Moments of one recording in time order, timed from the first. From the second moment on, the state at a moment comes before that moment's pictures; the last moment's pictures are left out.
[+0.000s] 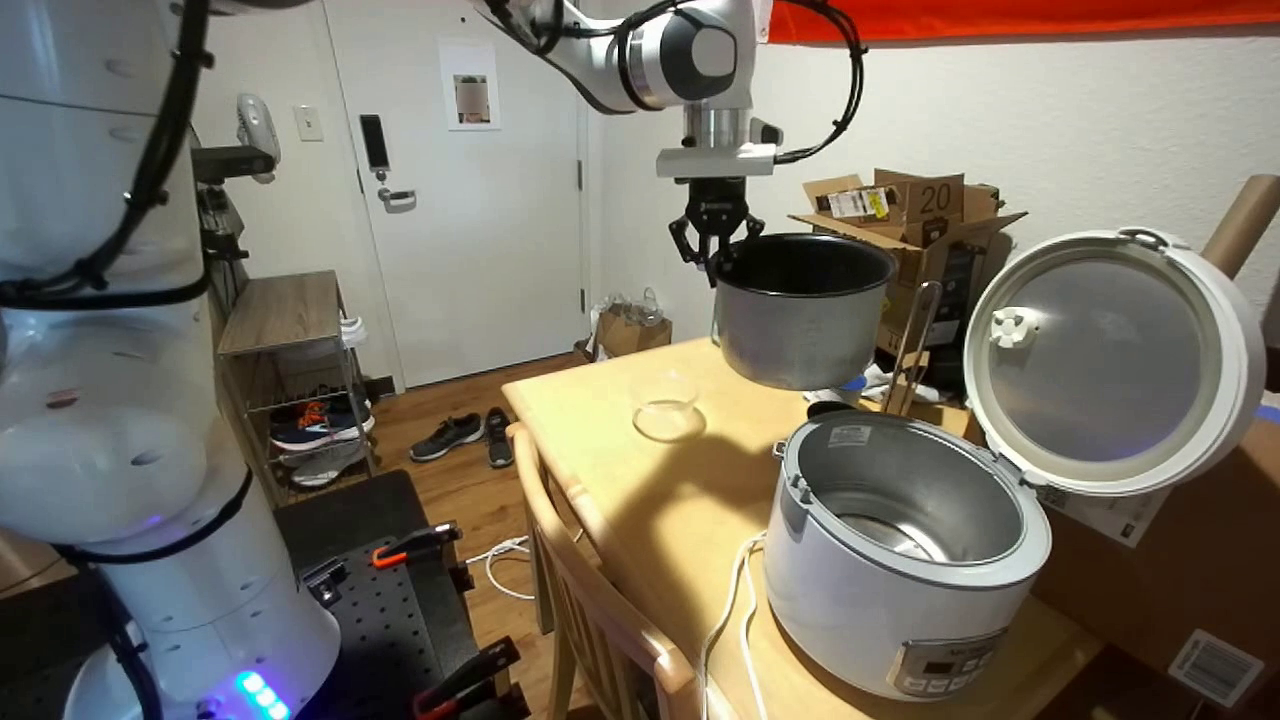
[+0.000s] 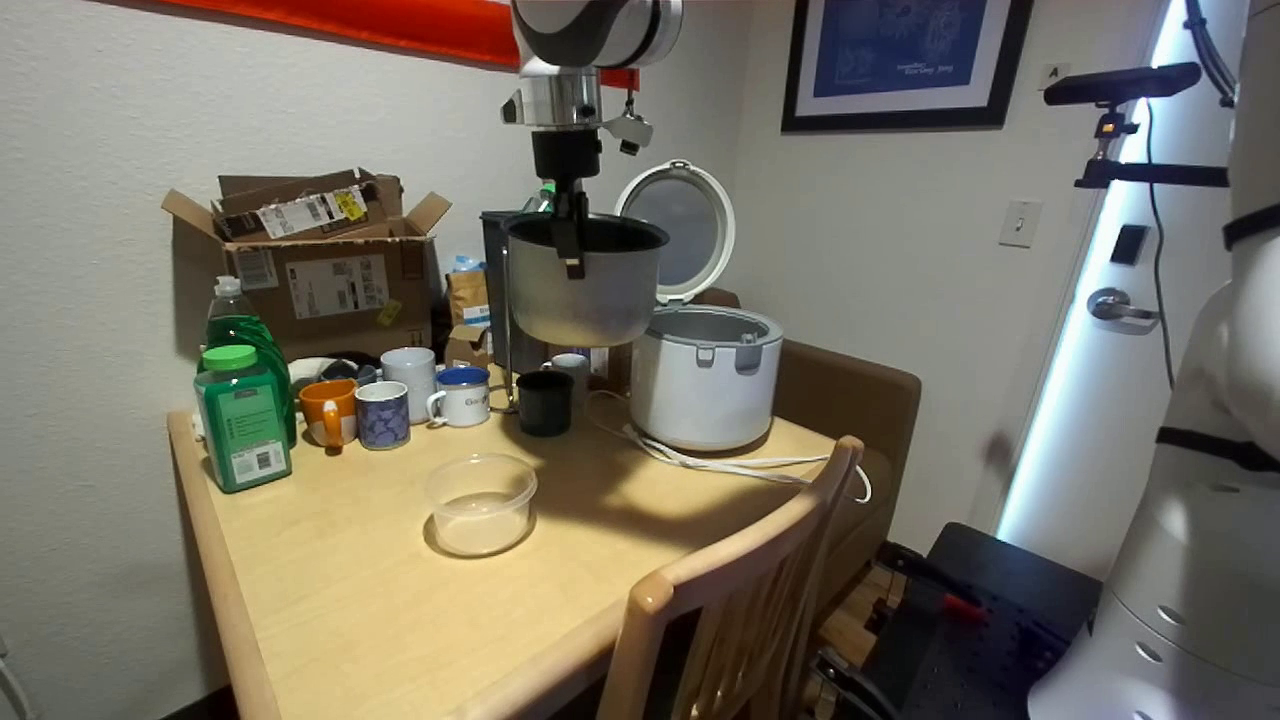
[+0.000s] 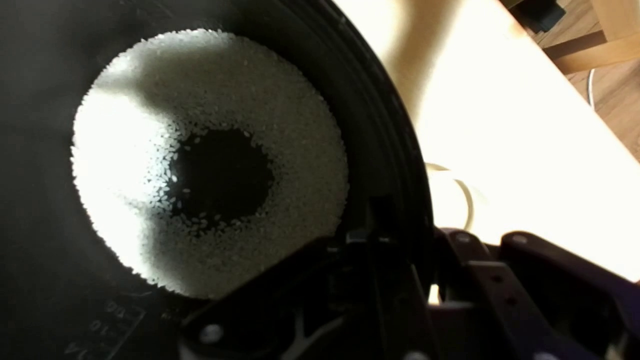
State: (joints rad) arm 0.04 0.19 0.08 -1.75 -0.16 1.95 -0.54
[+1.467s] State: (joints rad) arm -0.02 0.19 0.03 -1.77 -0.15 1.95 -0.64
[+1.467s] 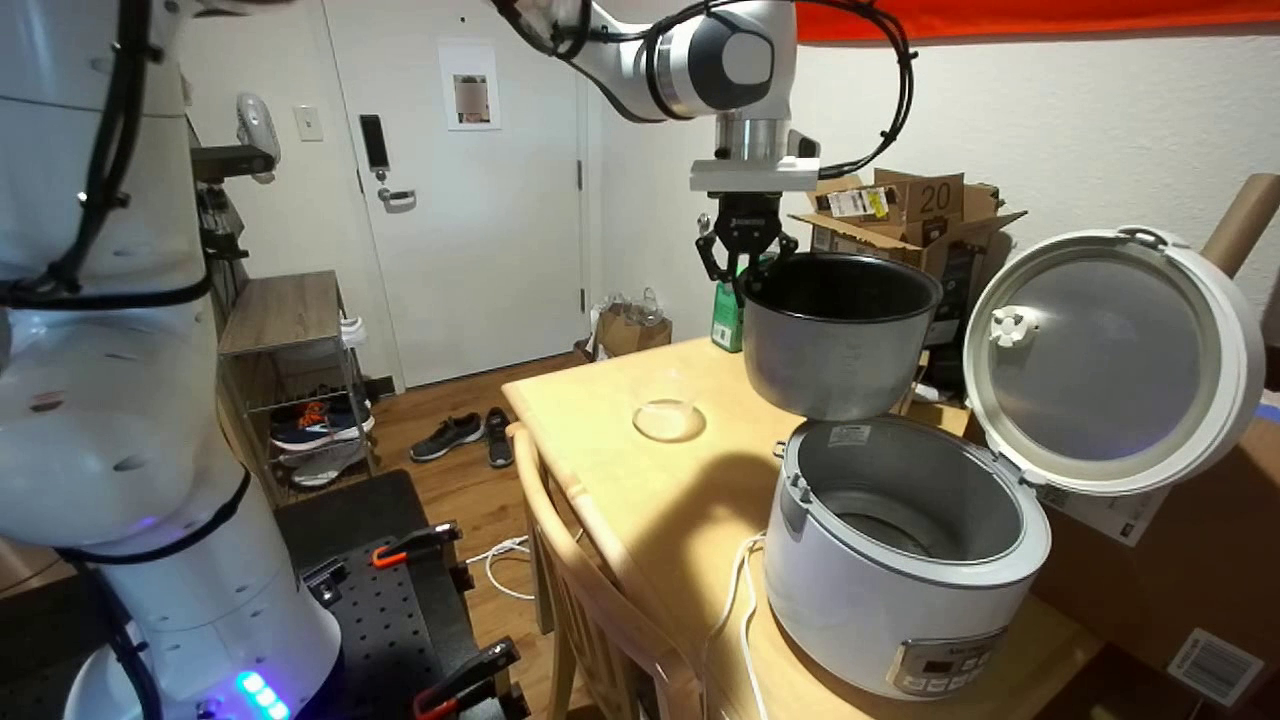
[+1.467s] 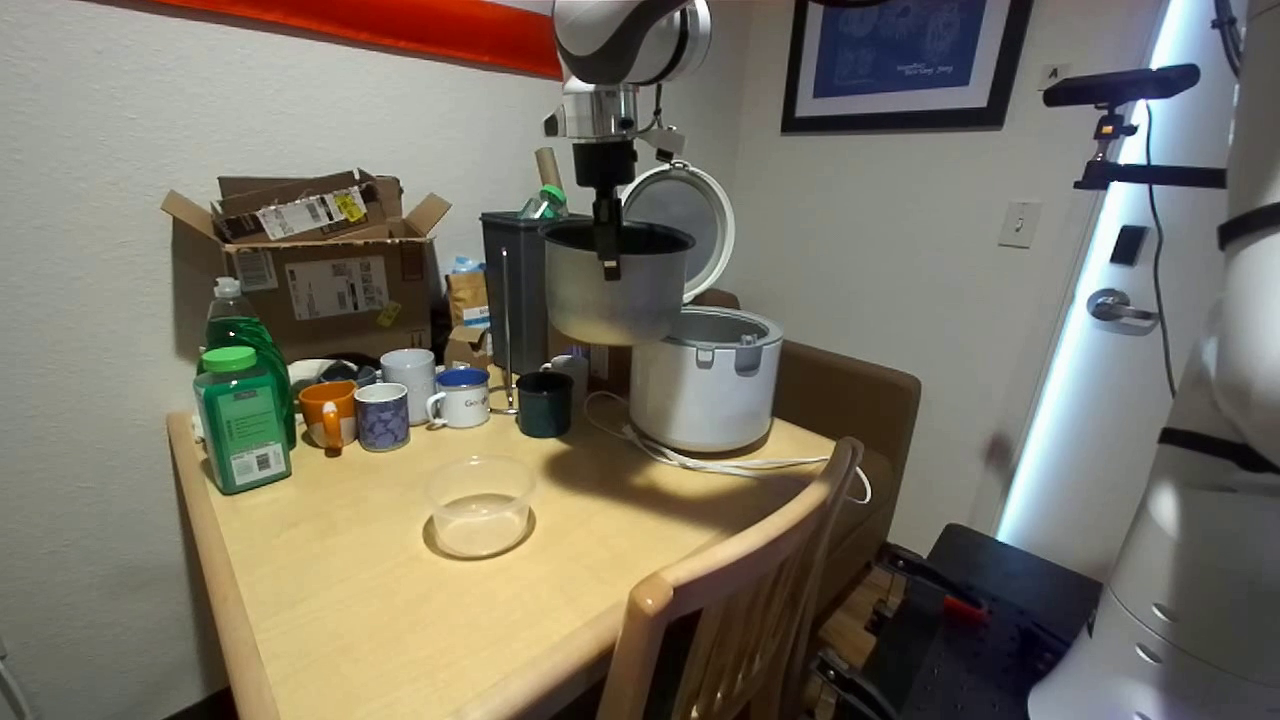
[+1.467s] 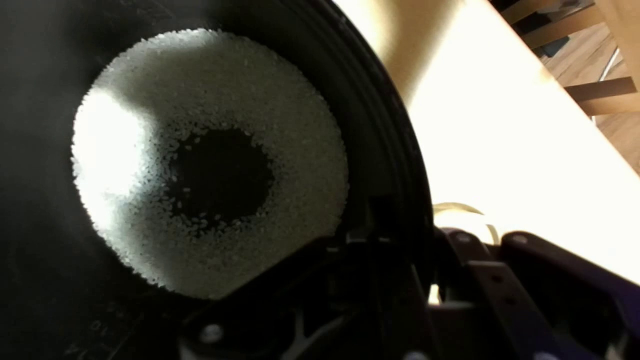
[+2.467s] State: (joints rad) arm -0.07 0.16 -0.01 -1.78 -0.09 1.95 -0.64
